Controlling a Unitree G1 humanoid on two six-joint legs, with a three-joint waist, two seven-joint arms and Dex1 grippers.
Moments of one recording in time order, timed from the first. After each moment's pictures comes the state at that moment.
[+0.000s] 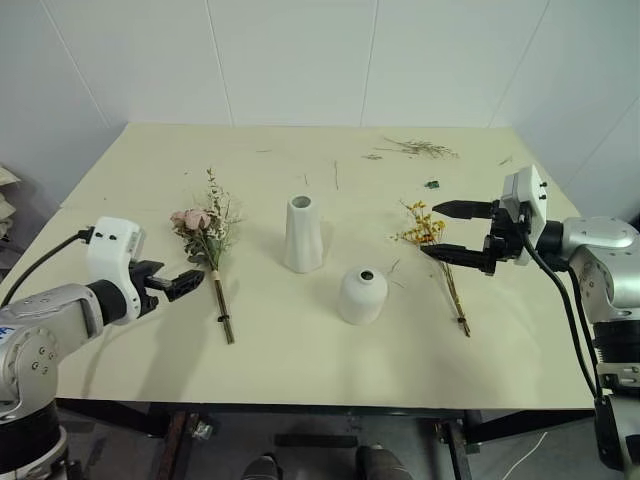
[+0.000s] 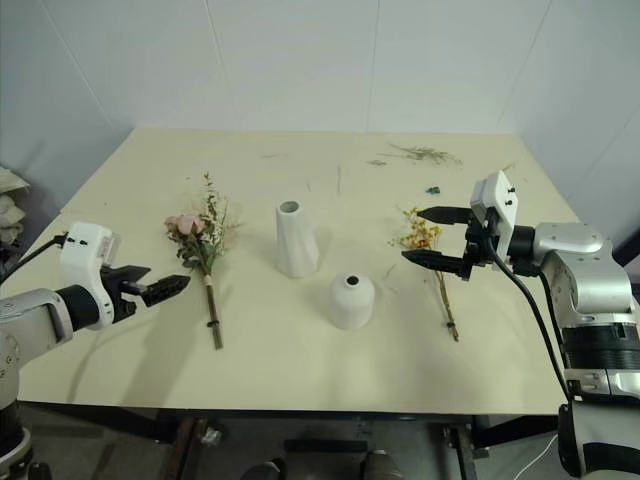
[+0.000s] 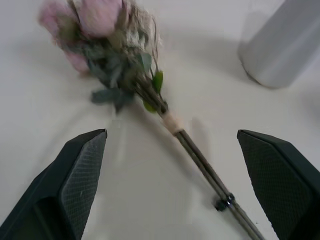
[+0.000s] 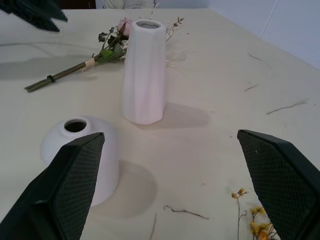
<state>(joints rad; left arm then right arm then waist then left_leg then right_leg) -0.41 0.68 0.51 -0.50 -0.59 1.48 -0.28 -0.78 -0.80 -0.07 0.29 0.44 0.28 1.28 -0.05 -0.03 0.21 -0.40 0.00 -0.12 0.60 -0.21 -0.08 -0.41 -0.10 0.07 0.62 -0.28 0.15</state>
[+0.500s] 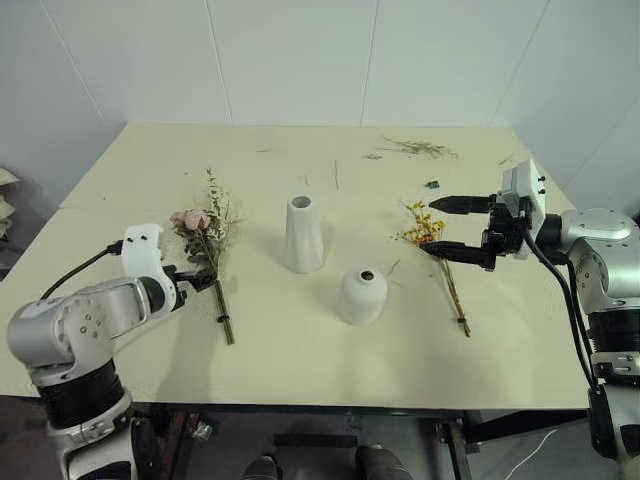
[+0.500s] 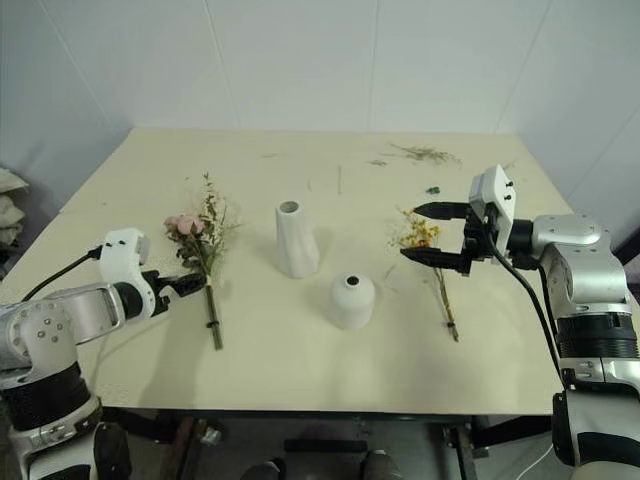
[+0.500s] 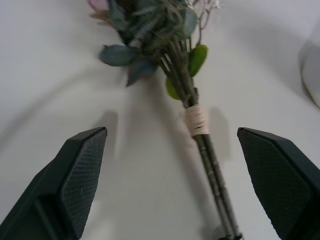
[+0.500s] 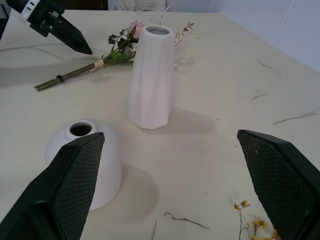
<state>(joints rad) -0.65 0.41 0.50 -0.28 -0.52 1.62 0.07 -0.81 -0.79 -0.07 0.33 0.42 0.27 1.34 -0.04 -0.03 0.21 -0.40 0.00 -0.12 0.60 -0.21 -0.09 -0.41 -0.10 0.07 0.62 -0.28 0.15</state>
